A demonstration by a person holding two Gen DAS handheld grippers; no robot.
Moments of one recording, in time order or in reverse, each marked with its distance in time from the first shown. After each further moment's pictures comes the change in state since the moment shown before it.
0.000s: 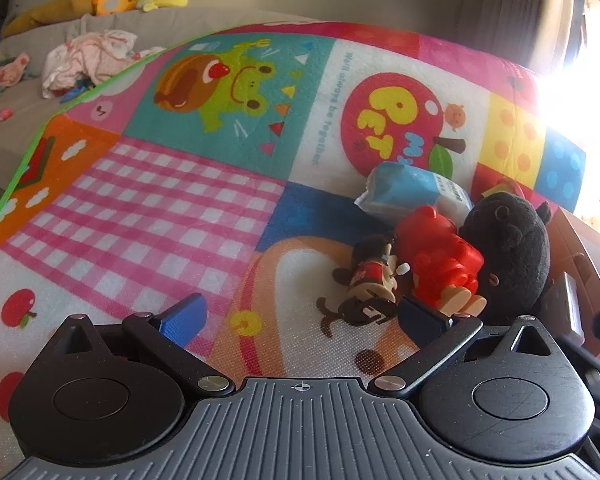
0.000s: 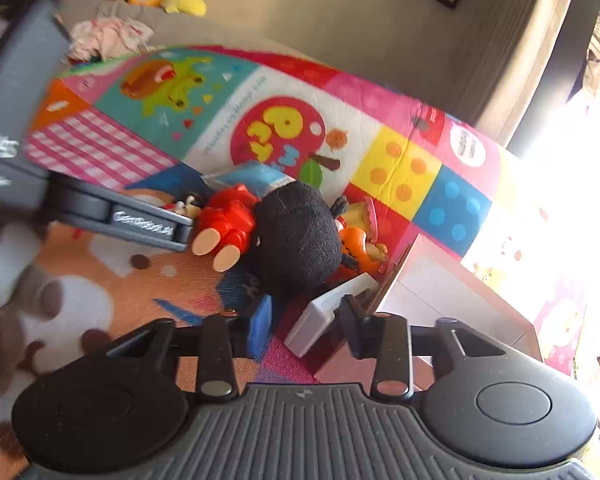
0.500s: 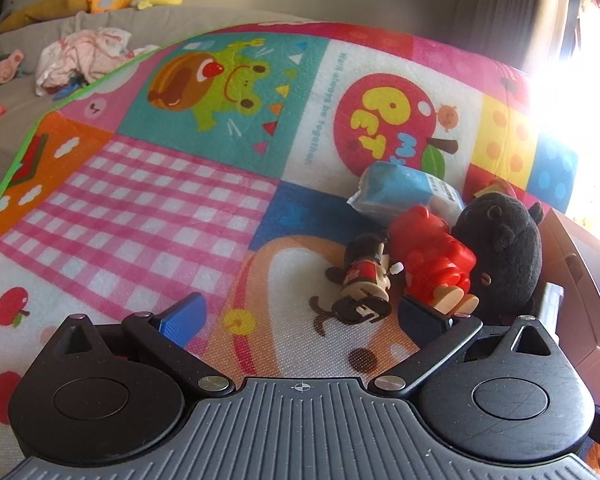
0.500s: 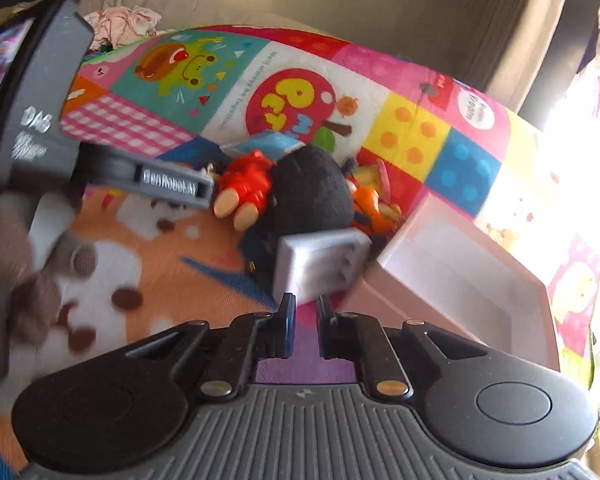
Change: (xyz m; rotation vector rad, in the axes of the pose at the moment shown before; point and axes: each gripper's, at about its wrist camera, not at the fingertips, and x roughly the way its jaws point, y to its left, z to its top) left arm 0.000 0.001 -0.001 -0.004 -0.001 -0.021; right arm -0.038 -0.018 -0.029 0.032 0.087 0.101
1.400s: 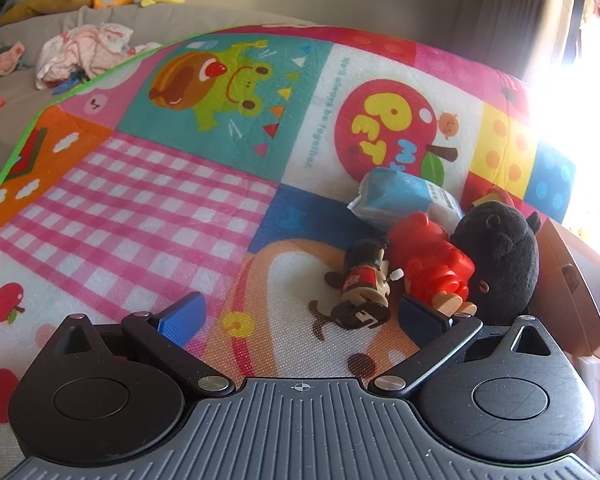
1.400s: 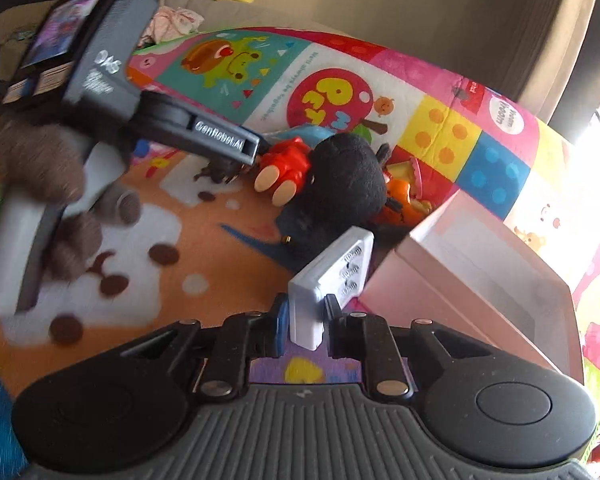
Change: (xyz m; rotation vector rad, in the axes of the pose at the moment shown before) left arm 0.001 0.005 0.001 -0.030 -0.008 -0.023; right arm -0.015 0.007 -0.024 -0.082 -0.047 0.114
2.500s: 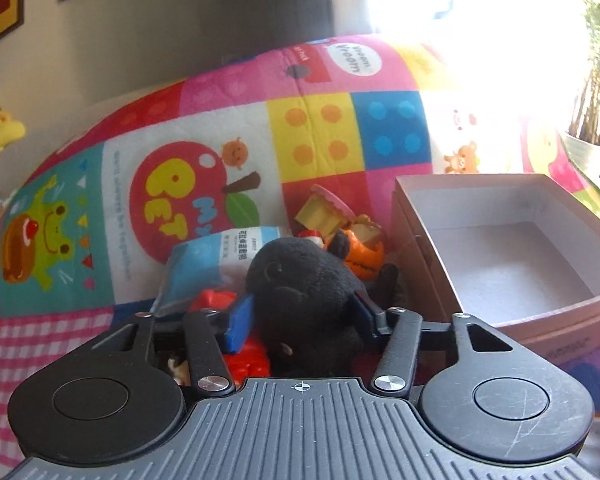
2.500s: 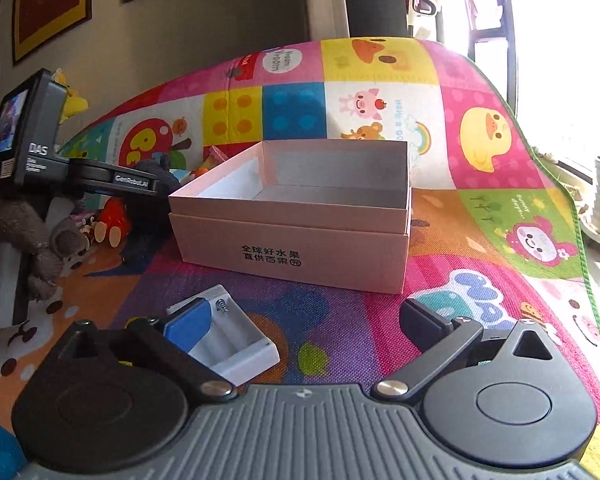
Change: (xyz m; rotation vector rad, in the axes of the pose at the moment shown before) left arm -0.007 -0.136 0.012 0.558 -0.047 -0.176; right arm -0.047 -0.108 -0.085 0.630 -0.096 -0.129
